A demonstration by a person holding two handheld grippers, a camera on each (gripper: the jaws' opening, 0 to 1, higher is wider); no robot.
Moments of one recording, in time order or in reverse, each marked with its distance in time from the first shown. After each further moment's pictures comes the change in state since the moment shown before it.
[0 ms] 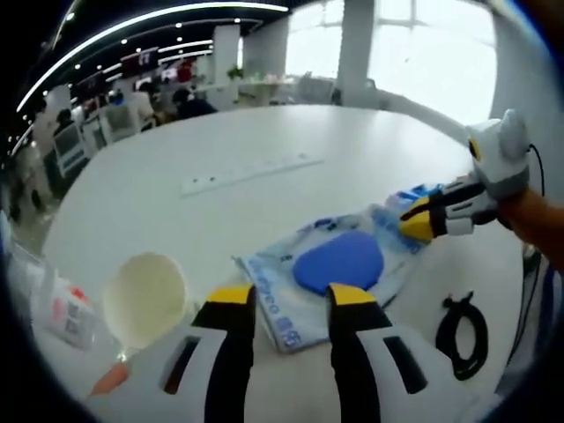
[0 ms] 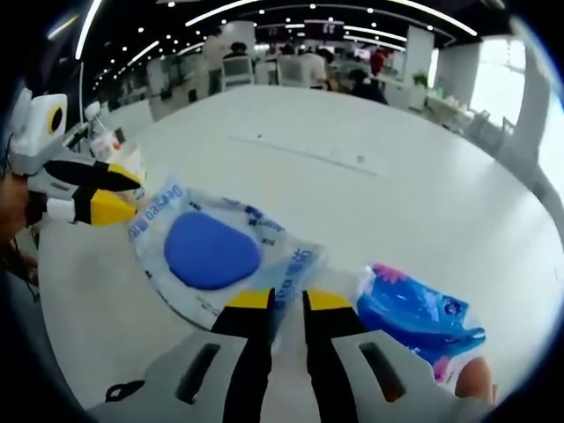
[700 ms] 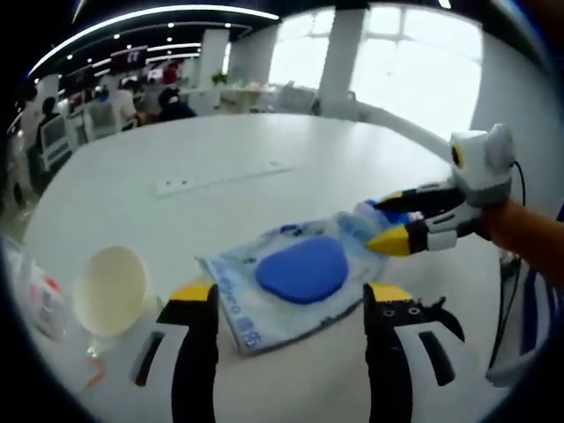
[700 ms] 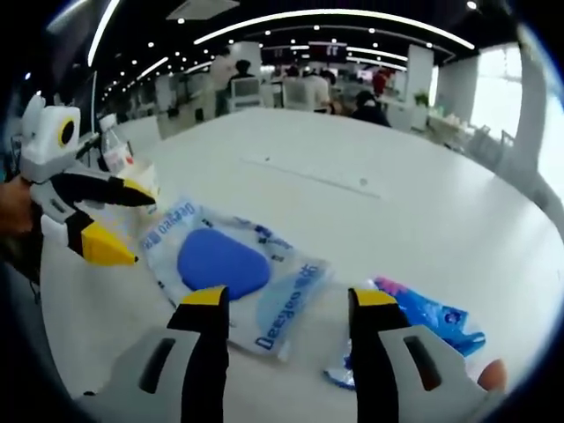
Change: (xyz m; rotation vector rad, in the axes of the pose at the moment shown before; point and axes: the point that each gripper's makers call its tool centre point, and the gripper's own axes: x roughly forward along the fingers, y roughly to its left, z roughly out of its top) left arm -0.002 -0.032 -0.001 -0.028 -0.046 -0.142; right arm -0.010 0.006 0.012 -0.018 -0.123 0.013
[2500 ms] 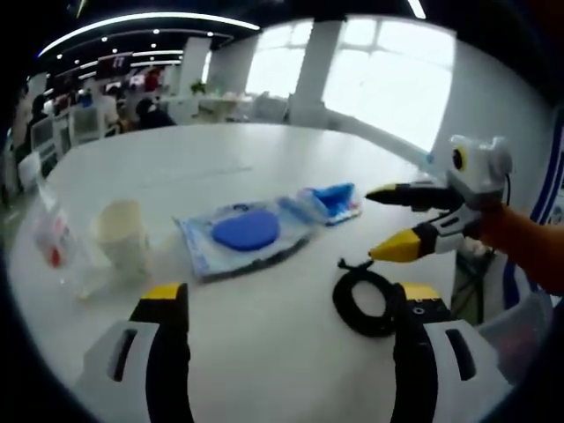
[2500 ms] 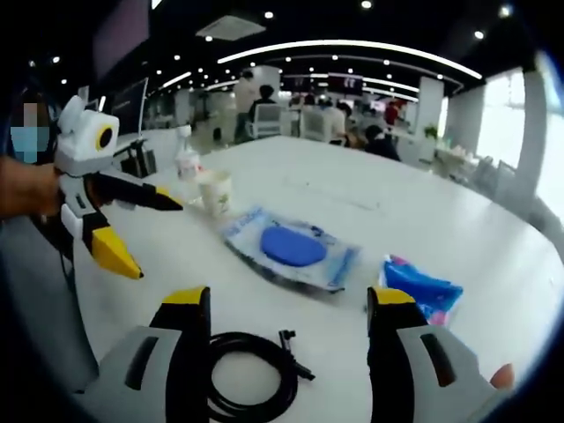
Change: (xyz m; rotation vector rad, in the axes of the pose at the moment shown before) left arm -0.090 -0.061 -0.041 0.013 -0.048 -0.111; right arm -0.112 0.076 -0.018 -0.070 -0.138 0.025
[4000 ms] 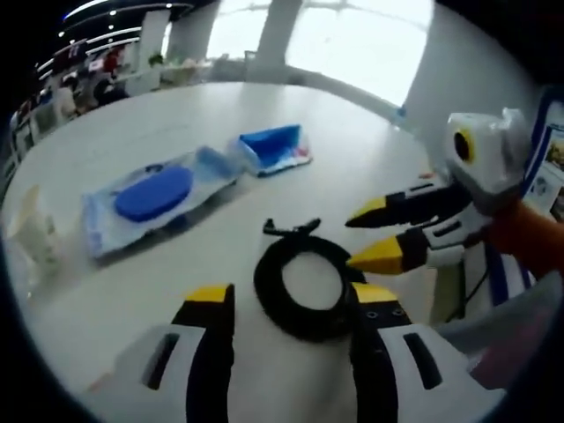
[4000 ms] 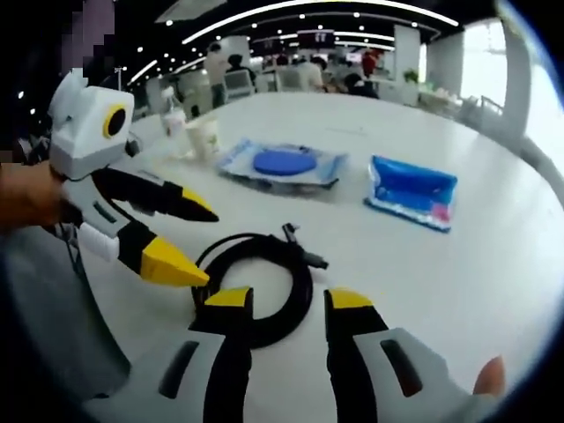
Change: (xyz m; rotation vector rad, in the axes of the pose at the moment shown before) left arm 0.069 -0.081 -0.048 0.083 0.207 -0.145; right arm -0.025 0.011 -0.092 0.181 0.212 -0.021
